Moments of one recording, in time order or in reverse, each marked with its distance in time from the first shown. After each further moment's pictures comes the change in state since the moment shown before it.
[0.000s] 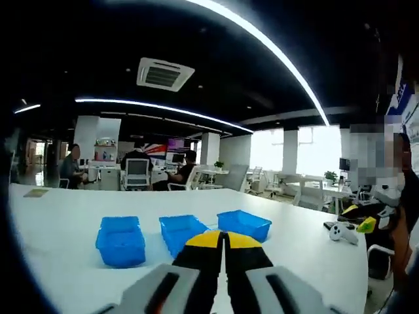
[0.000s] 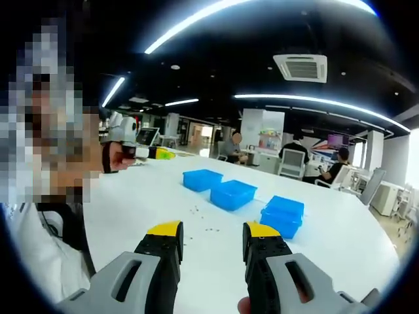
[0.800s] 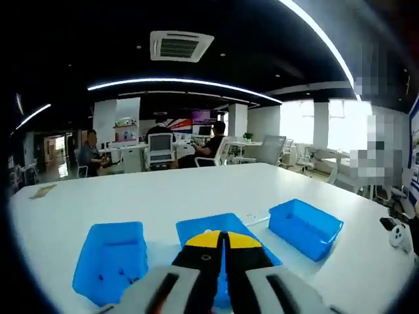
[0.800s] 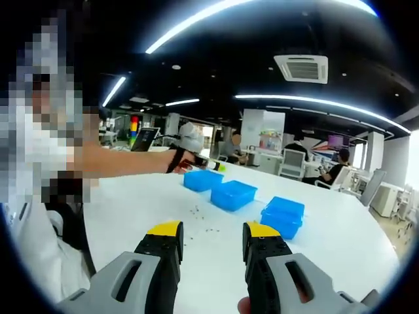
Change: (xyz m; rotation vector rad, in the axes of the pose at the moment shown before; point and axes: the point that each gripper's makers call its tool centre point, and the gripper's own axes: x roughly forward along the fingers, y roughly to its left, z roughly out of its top) left arm 0.169 0.103 -0.037 0.002 0.212 0.205; right arm -0.002 0.006 -0.002 -0.008 -0.001 -0.001
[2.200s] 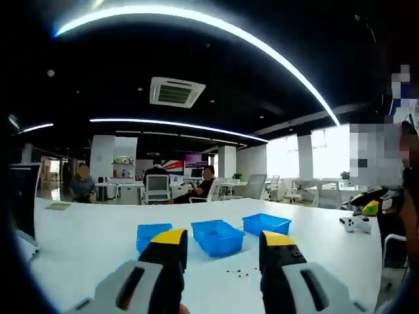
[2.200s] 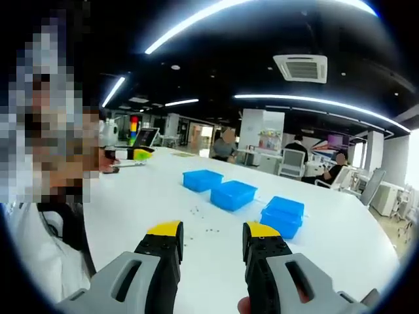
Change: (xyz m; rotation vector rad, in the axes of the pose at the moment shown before) left arm -0.284 -0.017 -0.048 0.063 -0.321 -0.059; right arm 0.001 -0.001 -0.001 0.007 0.002 0.000
